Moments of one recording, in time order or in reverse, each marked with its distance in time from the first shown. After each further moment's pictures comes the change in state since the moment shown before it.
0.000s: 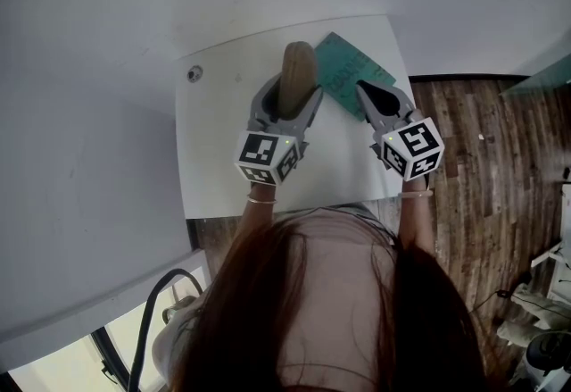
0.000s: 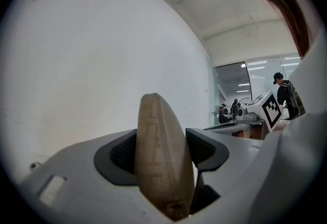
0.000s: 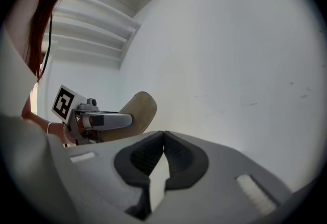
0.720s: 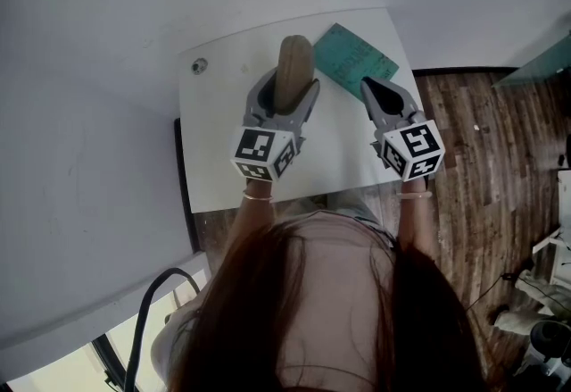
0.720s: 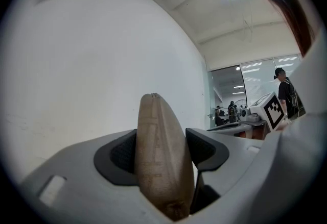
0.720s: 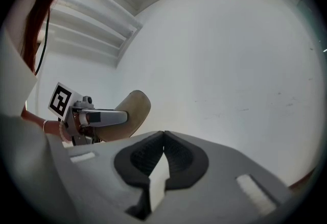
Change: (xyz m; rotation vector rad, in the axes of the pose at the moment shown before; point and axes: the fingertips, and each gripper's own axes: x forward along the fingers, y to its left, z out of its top) left arm -0.058 0.012 0.013 0.020 -0.037 -0.034; right arm -0.018 0.051 0.006 -0.022 -0.020 -0.123
